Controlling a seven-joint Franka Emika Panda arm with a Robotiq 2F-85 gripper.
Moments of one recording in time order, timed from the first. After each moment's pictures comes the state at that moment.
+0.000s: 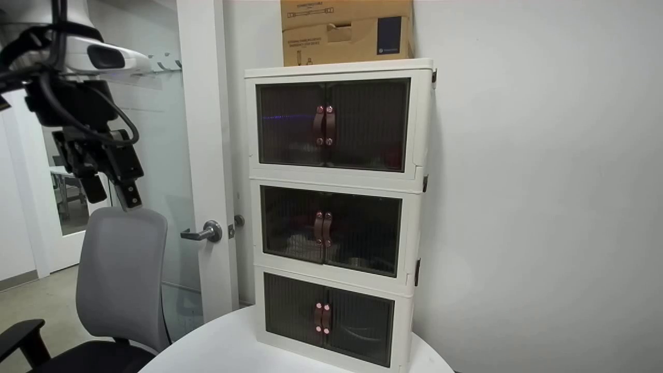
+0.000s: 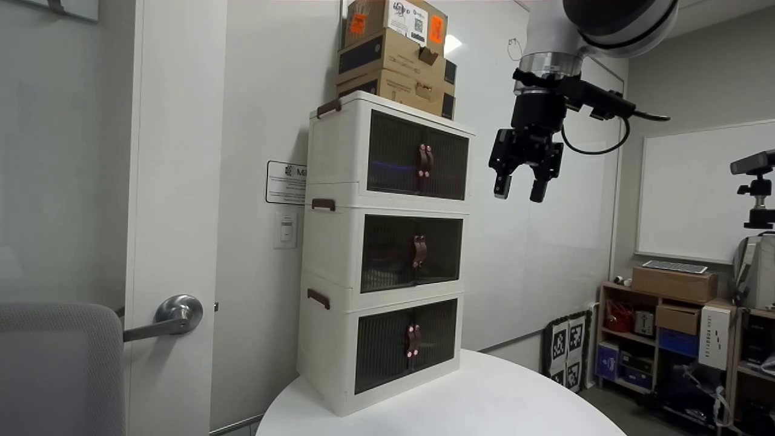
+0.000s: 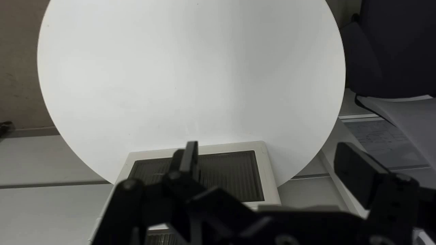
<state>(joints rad) 0.04 -0.41 0.19 -2.36 0.00 2.16 0.28</state>
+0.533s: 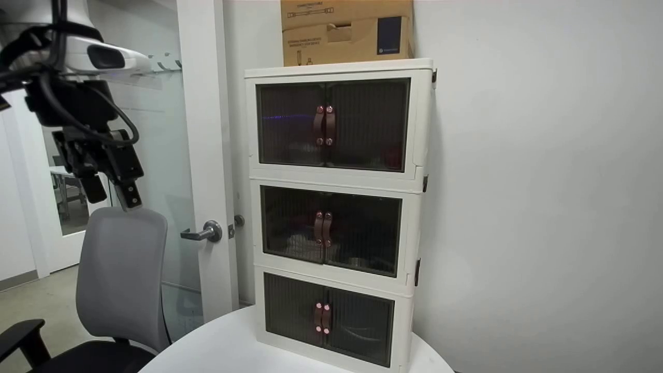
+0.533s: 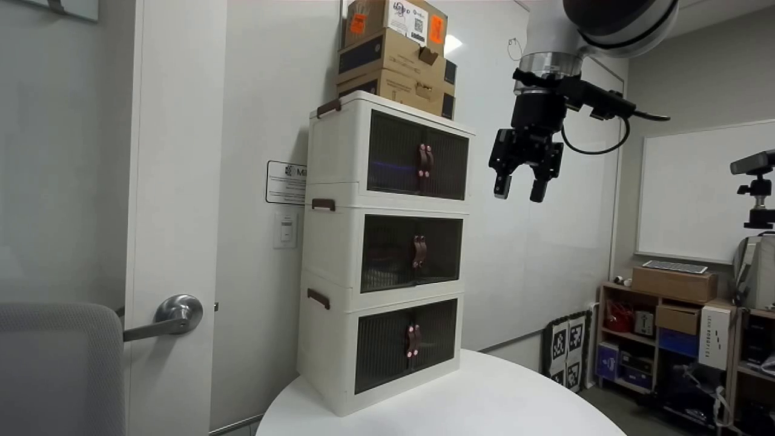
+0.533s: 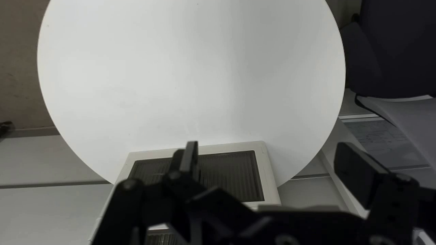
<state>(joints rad) 0.04 -0.41 0.19 -2.36 0.00 2.16 0.28</state>
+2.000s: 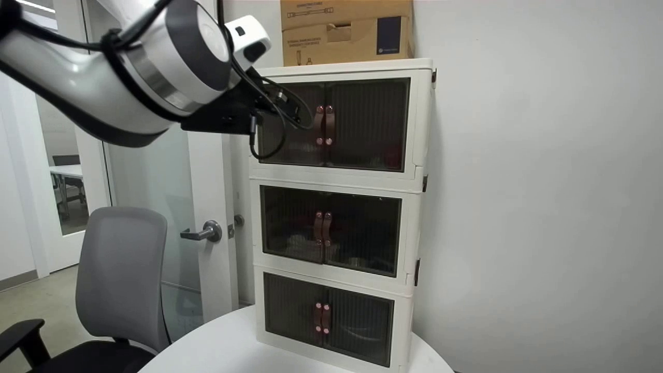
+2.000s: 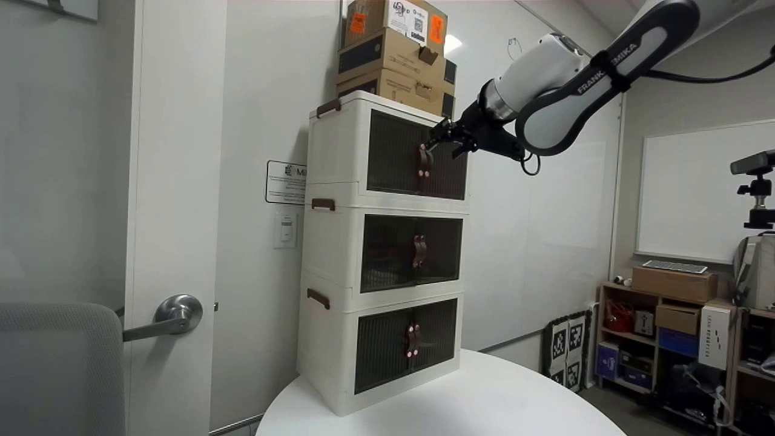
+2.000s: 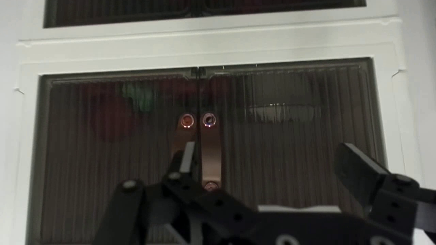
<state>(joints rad) -0.24 0.08 0.19 -2.02 -0.63 3.26 0.61</state>
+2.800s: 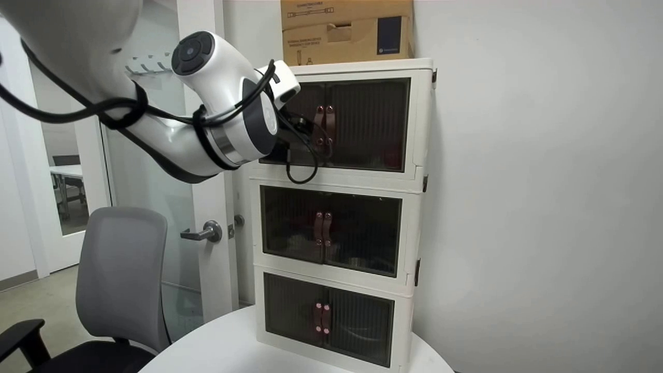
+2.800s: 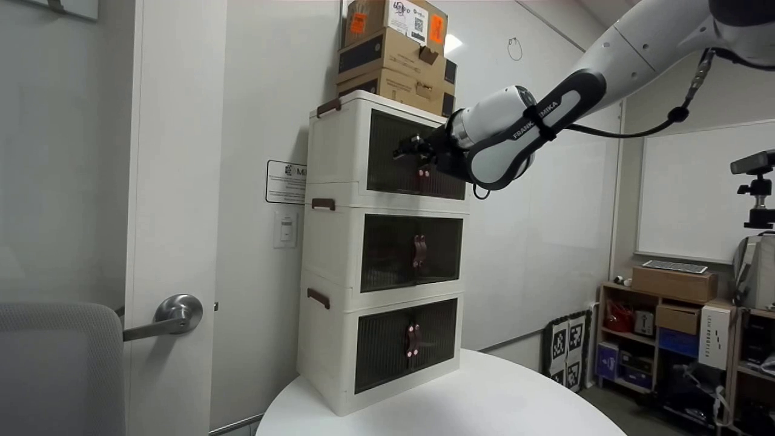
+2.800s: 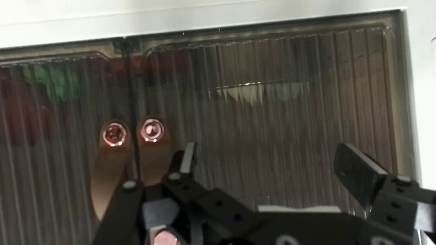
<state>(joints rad) -0.18 0.44 0.18 -1.70 -0.54 3.46 0.50</state>
